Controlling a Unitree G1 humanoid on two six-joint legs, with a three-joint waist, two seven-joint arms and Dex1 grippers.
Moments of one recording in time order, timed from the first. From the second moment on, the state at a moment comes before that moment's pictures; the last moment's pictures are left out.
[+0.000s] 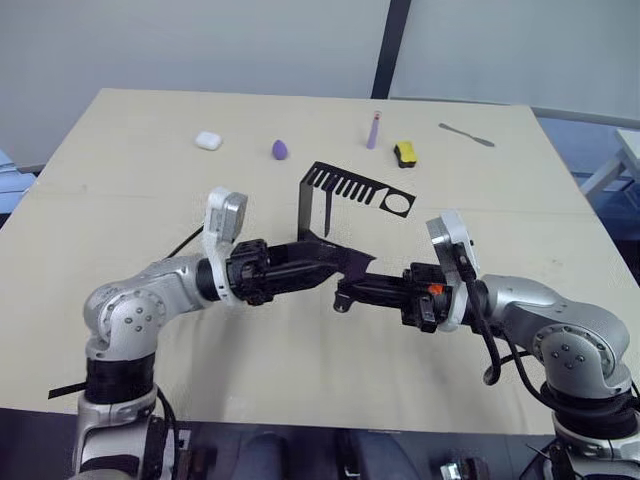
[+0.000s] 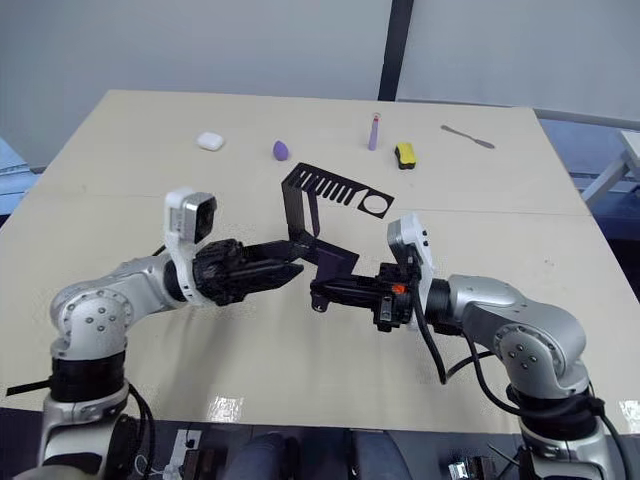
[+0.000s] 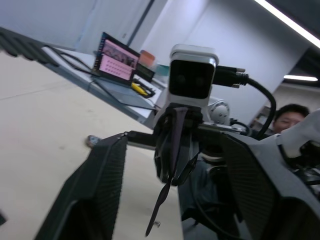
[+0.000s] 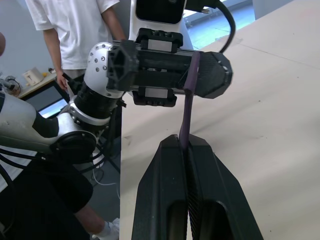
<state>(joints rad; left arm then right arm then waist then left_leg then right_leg) -0.53 0.43 0.14 -0.25 -1.05 1.07 -0.83 -0.41 -0.57 -0.04 -0.50 1.02 0.94 0.76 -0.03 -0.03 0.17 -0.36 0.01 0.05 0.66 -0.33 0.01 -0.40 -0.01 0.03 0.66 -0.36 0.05</state>
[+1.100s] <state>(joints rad) -0.50 0.36 0.06 -0.23 -1.03 0.99 -0.78 -0.43 -0.59 -0.01 -0.47 1.06 0.95 0.78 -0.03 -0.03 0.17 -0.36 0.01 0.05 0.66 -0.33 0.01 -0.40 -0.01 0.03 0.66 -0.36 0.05</state>
